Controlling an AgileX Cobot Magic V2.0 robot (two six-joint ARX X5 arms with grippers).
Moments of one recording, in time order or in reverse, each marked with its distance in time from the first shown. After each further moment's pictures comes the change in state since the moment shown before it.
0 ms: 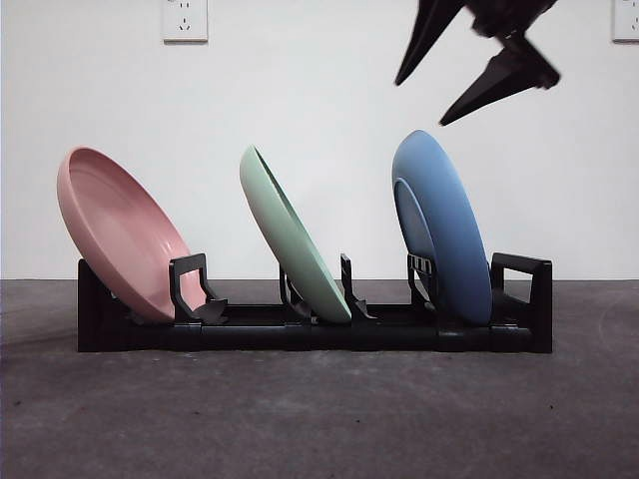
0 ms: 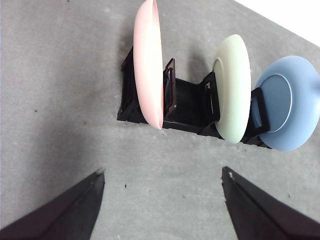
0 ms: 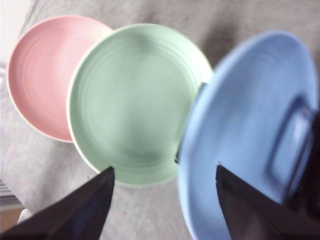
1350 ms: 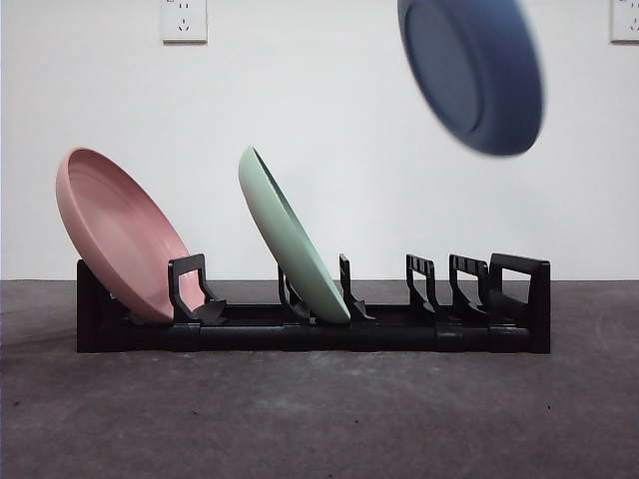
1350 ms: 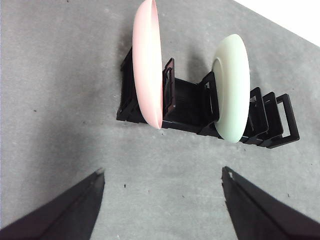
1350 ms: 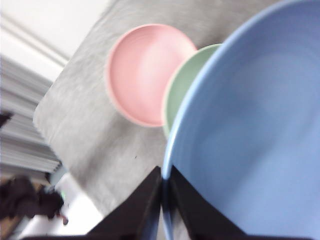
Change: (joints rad) left arm 0.000 0.000 0.000 0.000 0.000 0.000; right arm 0.038 -0.211 0.131 -0.213 -0.094 -0.142
